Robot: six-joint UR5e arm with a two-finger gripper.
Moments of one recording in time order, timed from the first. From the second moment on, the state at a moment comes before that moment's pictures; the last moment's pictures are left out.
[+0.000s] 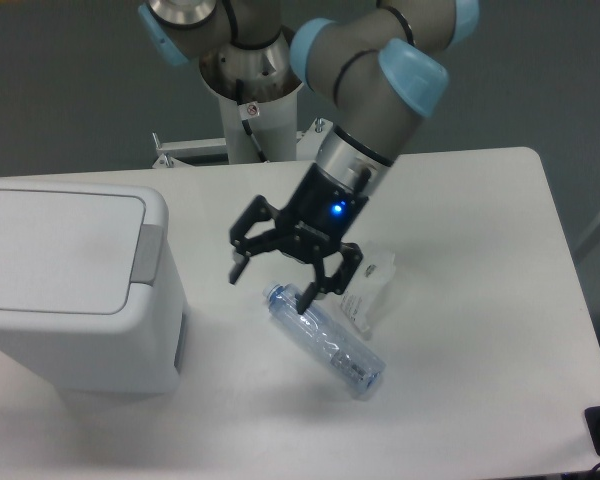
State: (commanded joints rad) arm 2.50 -1.73 -1.71 -0.94 0.71 0.47
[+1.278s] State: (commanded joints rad) arm 2.42 -1.72 -1.75 -0.94 0.71 0.47
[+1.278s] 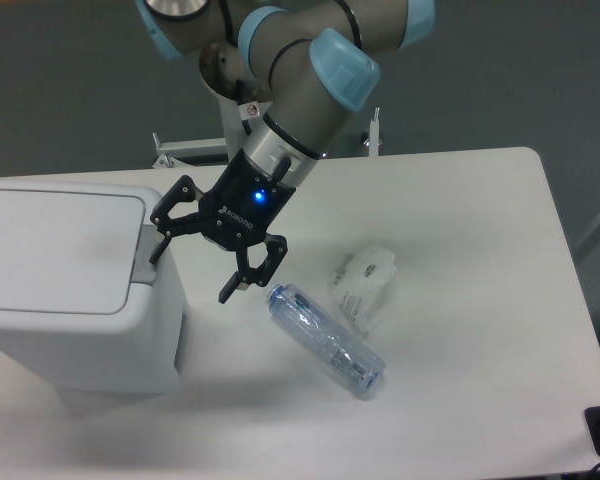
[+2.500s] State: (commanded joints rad) arm 2.62 -1.78 -1.68 -0.92 0.72 0.60
